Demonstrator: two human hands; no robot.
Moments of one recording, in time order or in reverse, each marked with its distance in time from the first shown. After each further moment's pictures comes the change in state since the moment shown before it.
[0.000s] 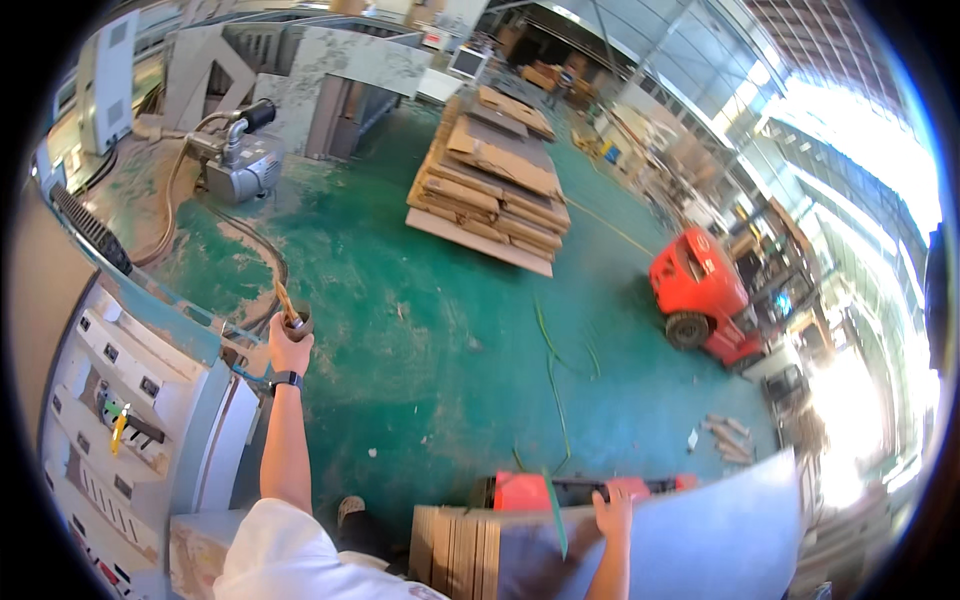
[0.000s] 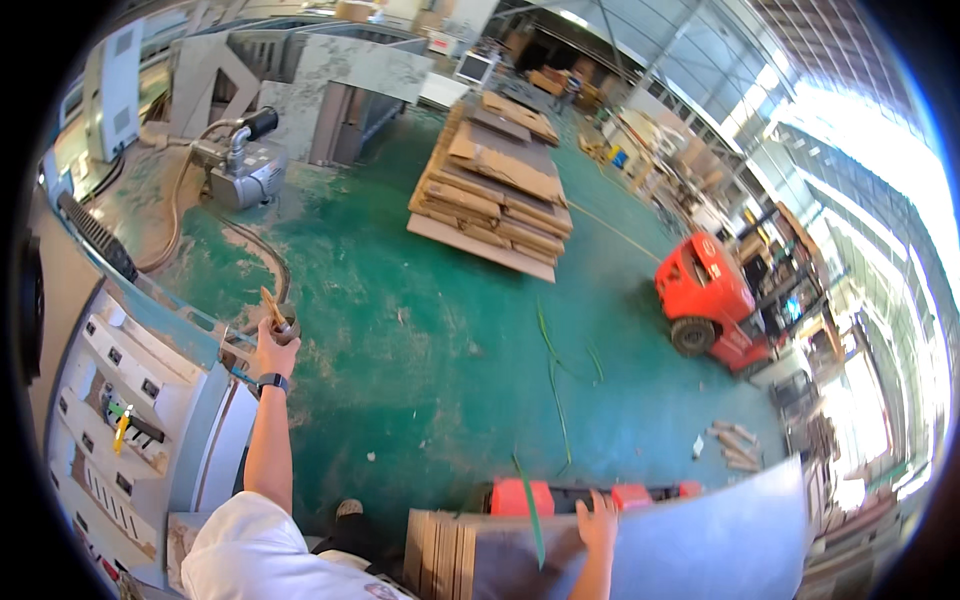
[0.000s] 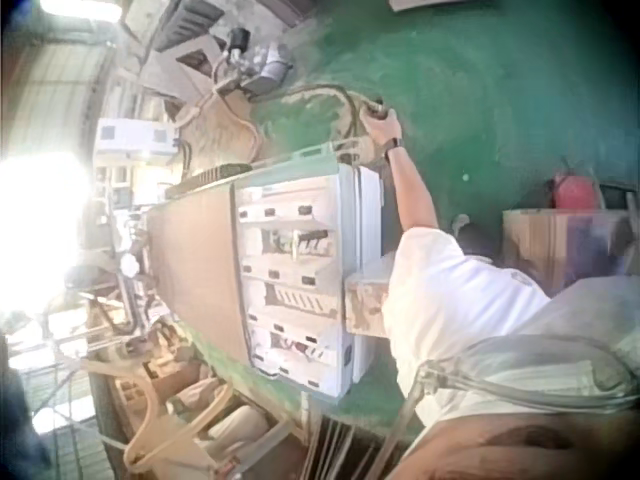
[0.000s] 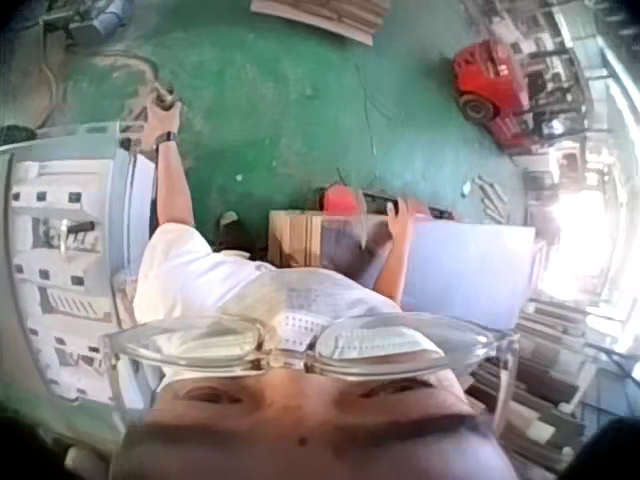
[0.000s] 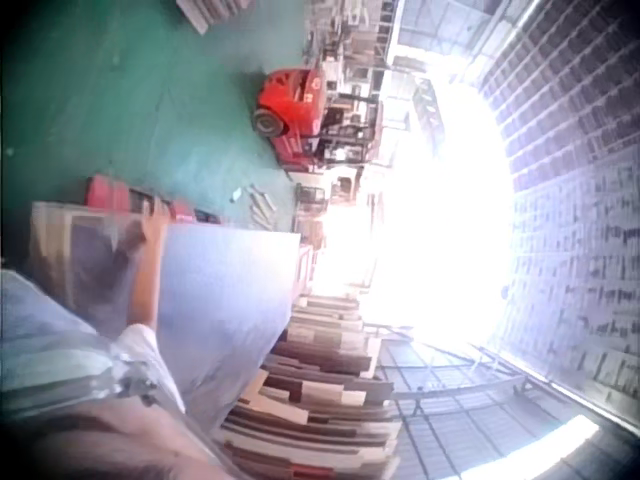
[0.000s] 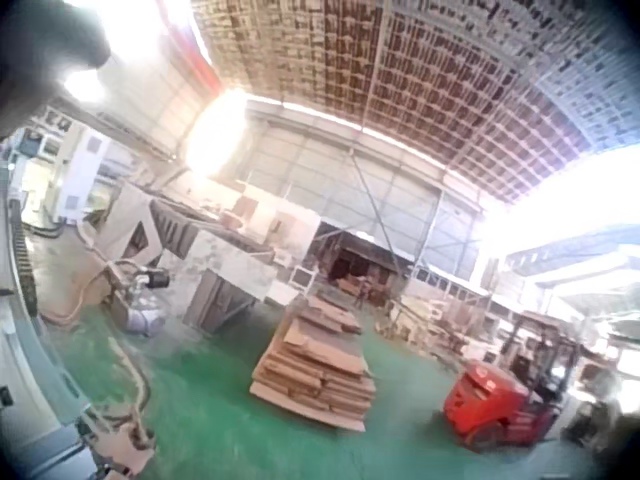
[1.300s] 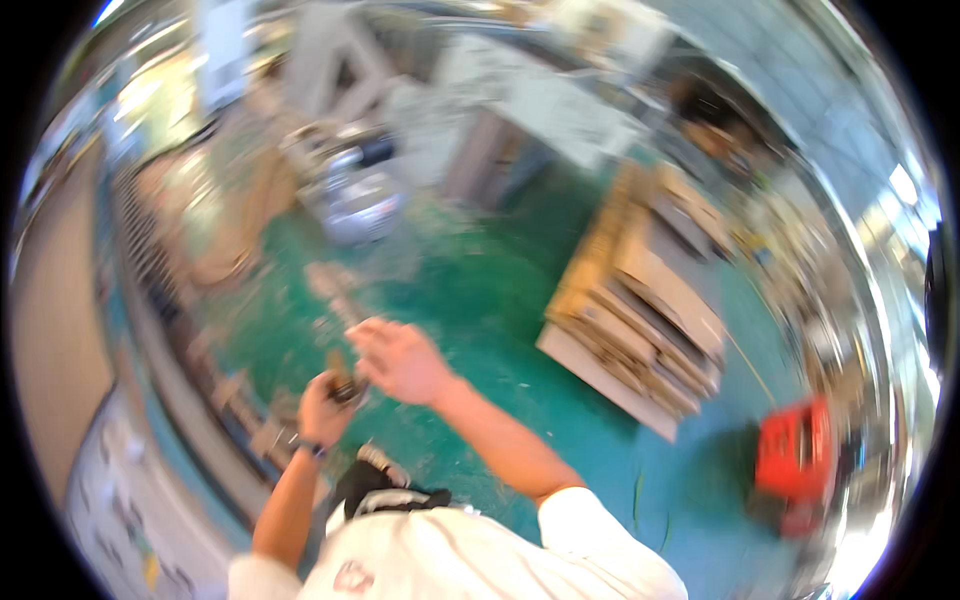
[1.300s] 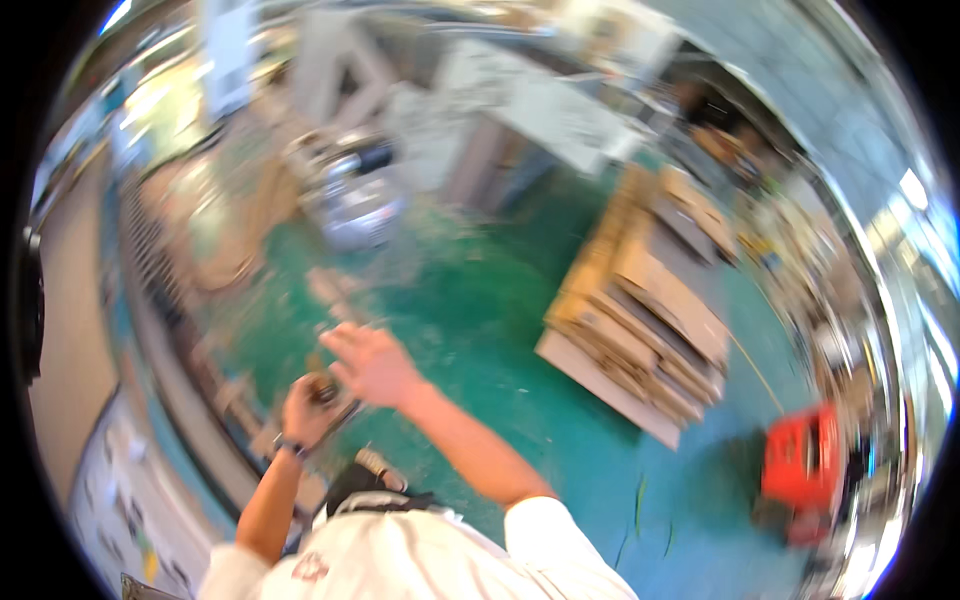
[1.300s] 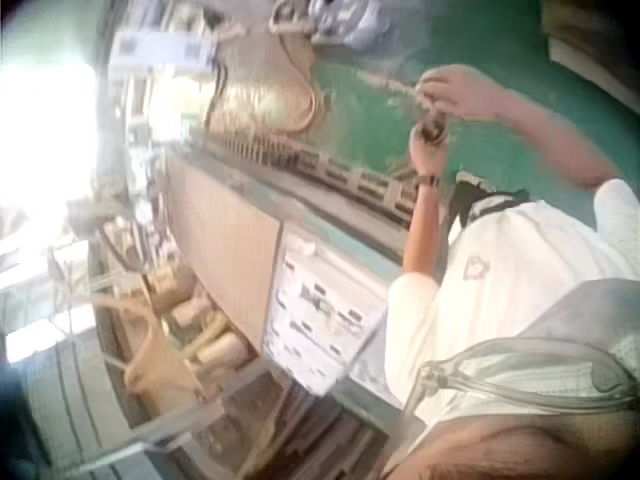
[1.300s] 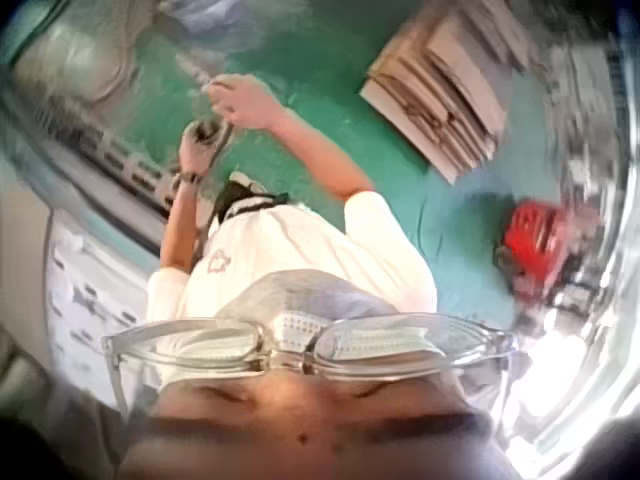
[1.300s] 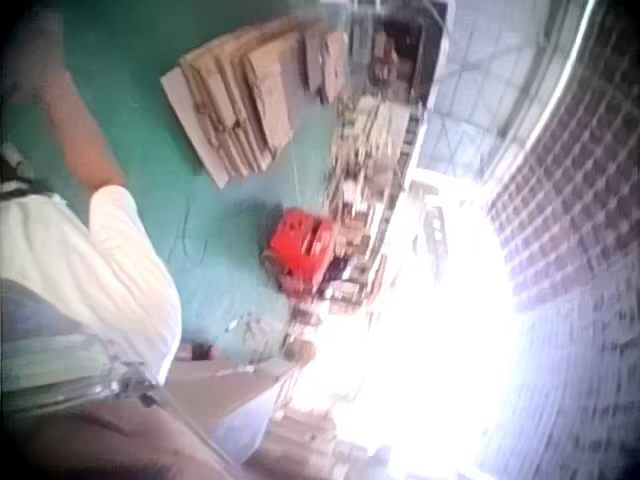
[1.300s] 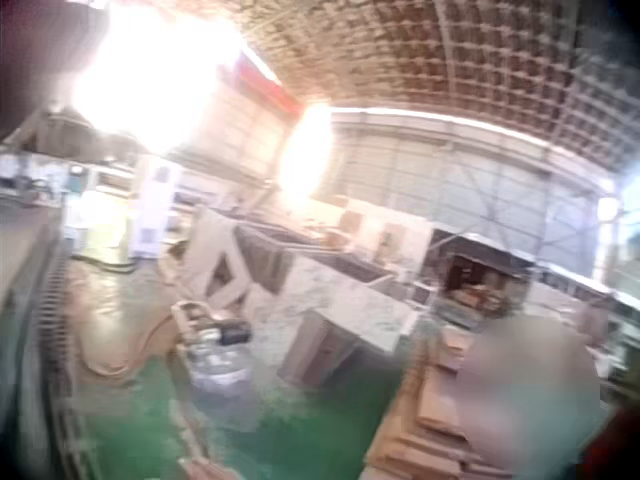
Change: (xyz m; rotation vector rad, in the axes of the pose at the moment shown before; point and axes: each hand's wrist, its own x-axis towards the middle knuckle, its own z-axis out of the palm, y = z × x) left_hand 0.609 -0.120 0.119 0.211 0.044 -0.013; right_hand 0.702 -1.134 0.161 0.782 -0.180 -1.674
